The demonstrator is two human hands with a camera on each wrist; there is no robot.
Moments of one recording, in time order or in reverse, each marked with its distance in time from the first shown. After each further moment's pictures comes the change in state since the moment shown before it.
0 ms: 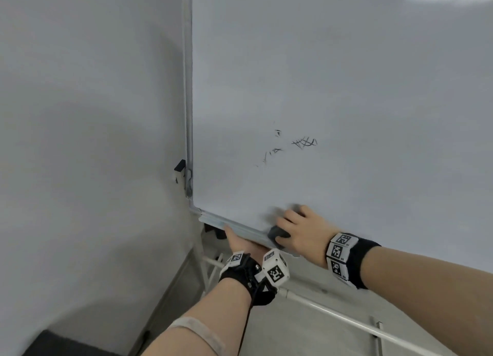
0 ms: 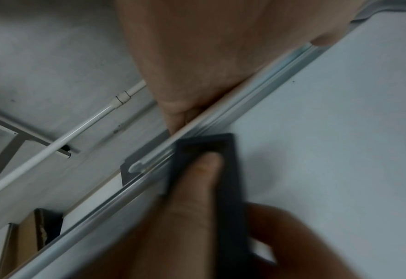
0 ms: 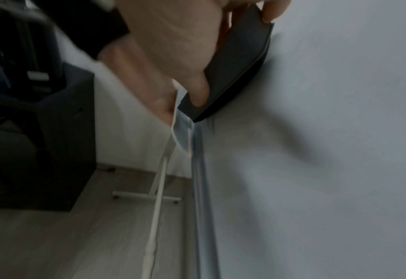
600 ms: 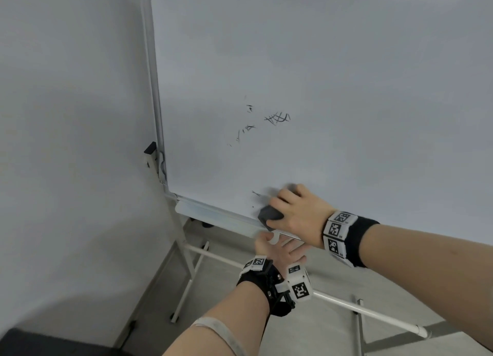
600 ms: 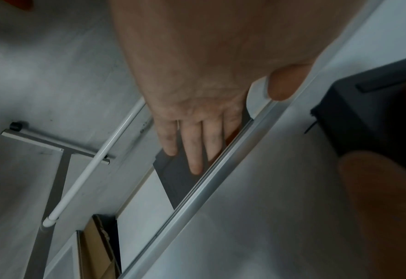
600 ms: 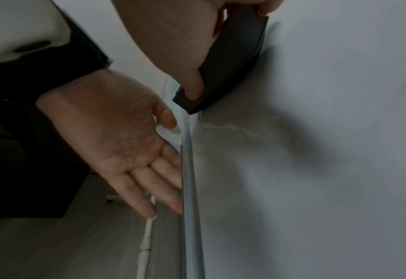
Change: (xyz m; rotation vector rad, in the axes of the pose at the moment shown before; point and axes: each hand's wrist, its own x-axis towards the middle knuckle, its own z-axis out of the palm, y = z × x) left_hand 0.032 -0.101 -0.015 0.270 -0.080 -0.243; right_hand -0.026 0.023 0.010 0.004 -0.008 -0.024
